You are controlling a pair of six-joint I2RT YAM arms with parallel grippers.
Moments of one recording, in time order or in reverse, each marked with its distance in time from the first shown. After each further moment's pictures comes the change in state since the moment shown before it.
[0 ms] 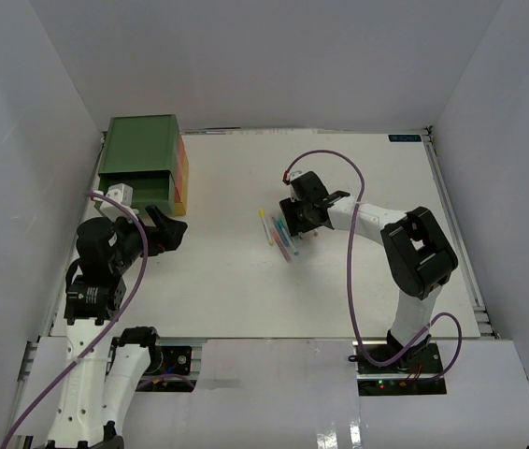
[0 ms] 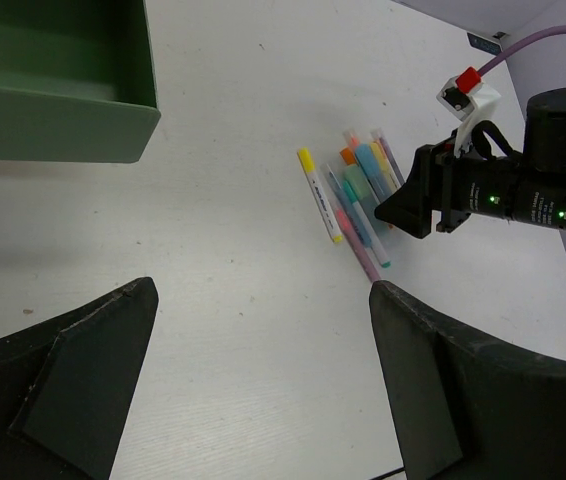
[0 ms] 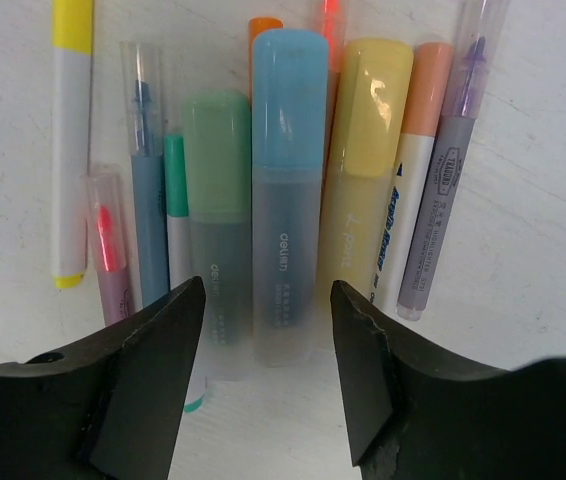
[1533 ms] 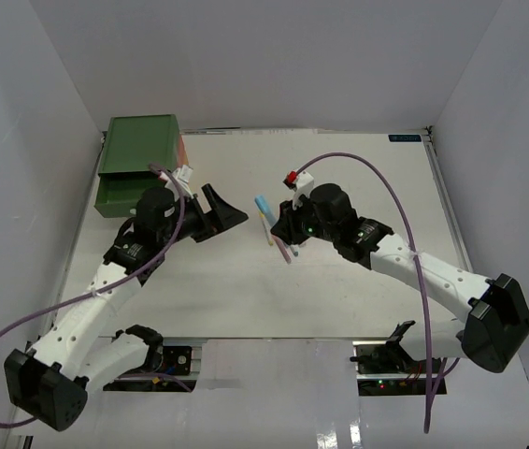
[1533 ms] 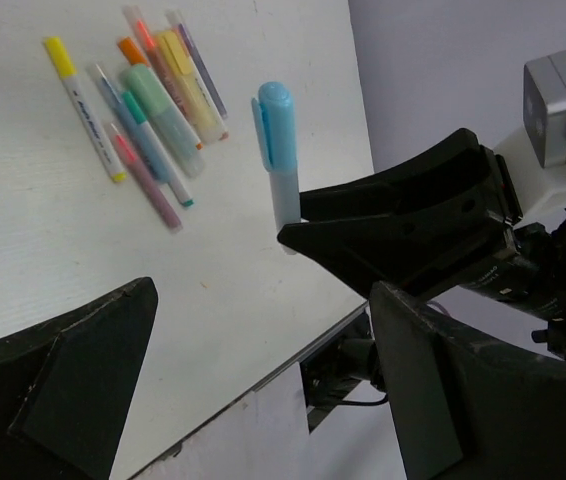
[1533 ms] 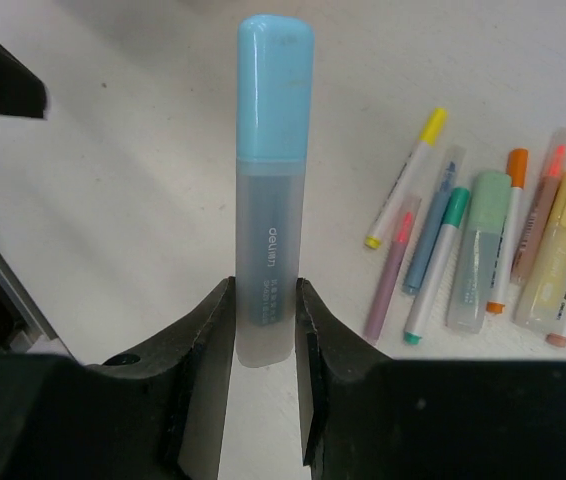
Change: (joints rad) left arm -0.348 0.313 0.023 0.257 0.078 -0.423; right arm 0.174 -0.538 -0.227 0.160 -0.183 0.090
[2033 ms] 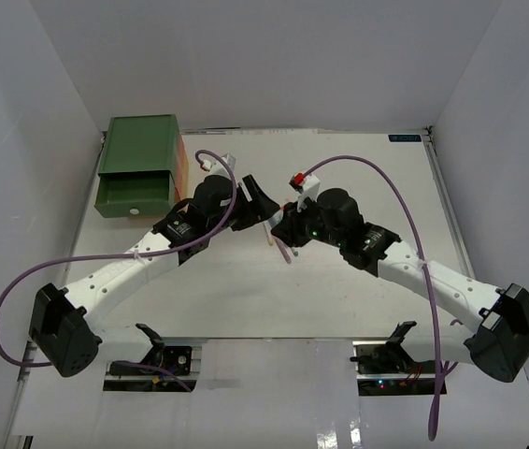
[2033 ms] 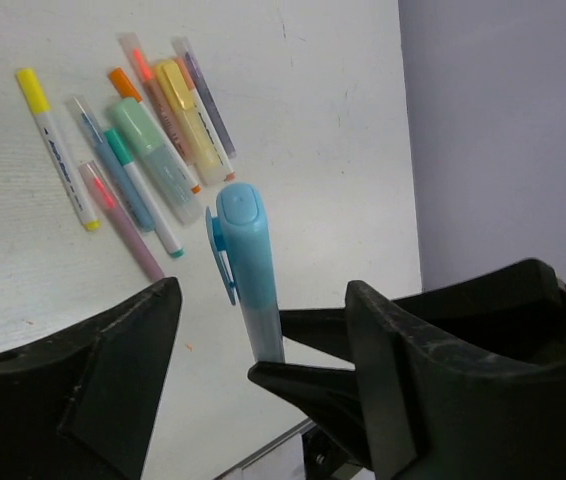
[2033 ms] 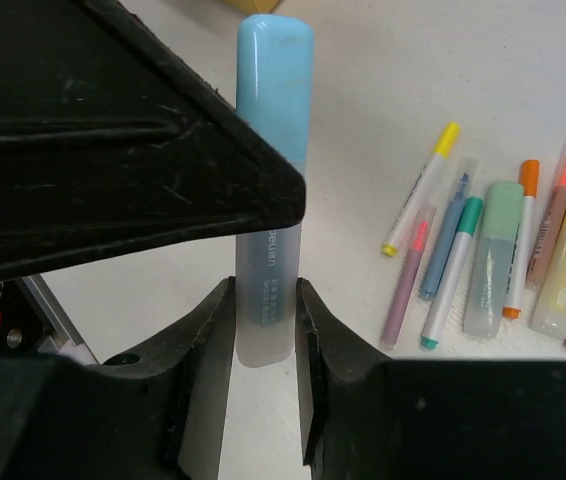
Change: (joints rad) left arm -0.354 0.348 0.210 0.063 -0.429 -0.079; right arm 0.023 -0.072 -0.045 0.047 -0.006 0.048
